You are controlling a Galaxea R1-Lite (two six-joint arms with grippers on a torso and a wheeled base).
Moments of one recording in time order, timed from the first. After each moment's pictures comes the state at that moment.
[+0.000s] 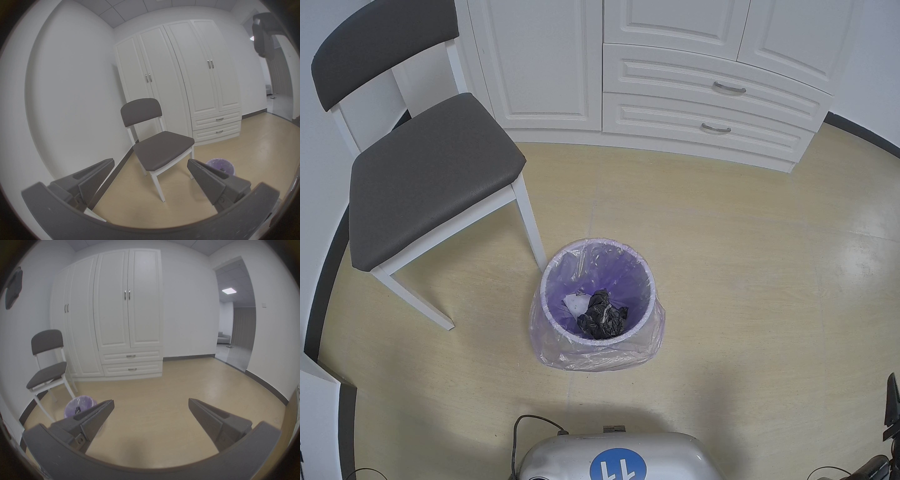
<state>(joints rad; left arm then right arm) 0.00 0.03 -0.38 0.06 0.18 0.22 0.00 0.01 -0.02 -0.15 -0.26 0.10</state>
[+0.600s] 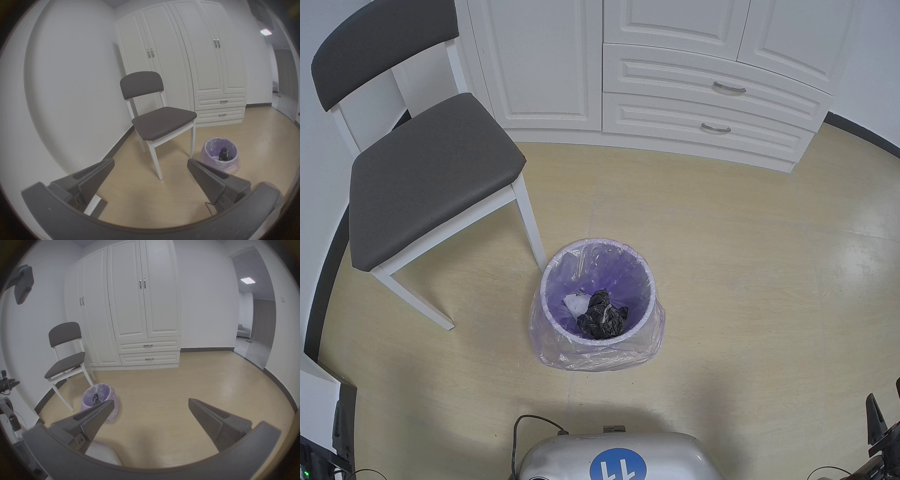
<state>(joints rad) 0.00 0.01 -0.03 -0.07 0.23 0.13 0.00 0.01 -0.02 -0.06 -0.06 0.09</state>
